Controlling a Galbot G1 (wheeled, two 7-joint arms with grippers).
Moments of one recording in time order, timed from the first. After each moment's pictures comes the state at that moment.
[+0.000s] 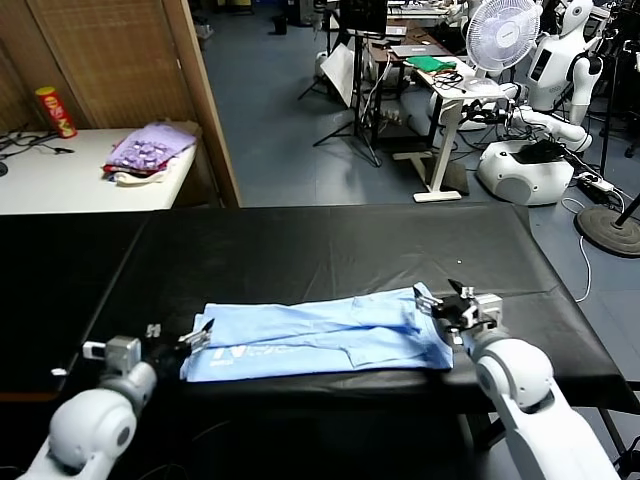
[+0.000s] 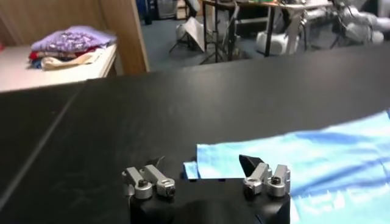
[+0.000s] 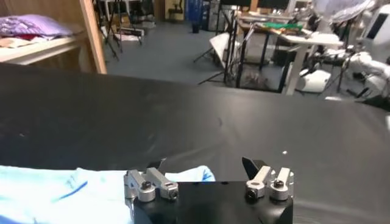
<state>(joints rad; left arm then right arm) 1.33 -1.02 -0.56 -1.98 -0.65 0.58 -0.09 -1.03 1.13 0.36 1.78 0.42 -0.60 0.07</state>
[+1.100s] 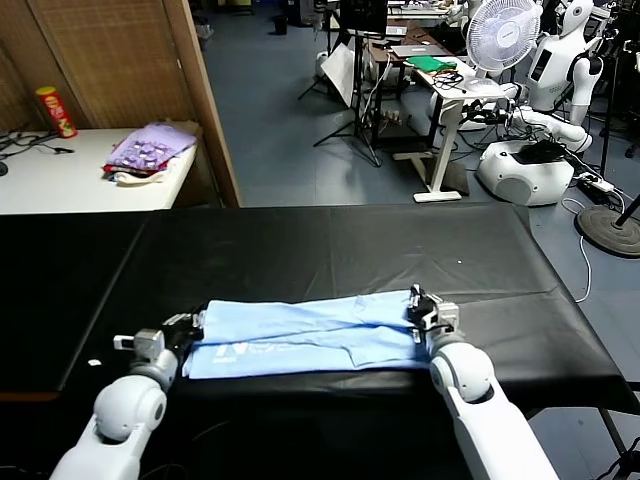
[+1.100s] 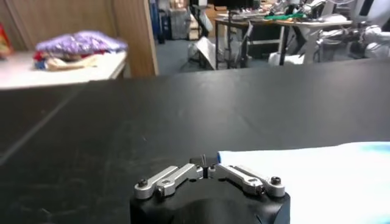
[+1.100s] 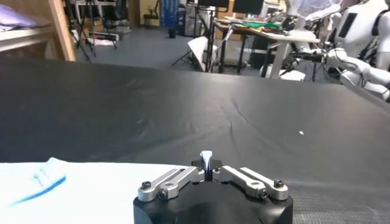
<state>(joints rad) 1.25 -1.12 -0.52 -1.79 -0.36 0.38 -0.06 -1.05 1.27 0.33 1.66 0.27 -0.45 0.20</state>
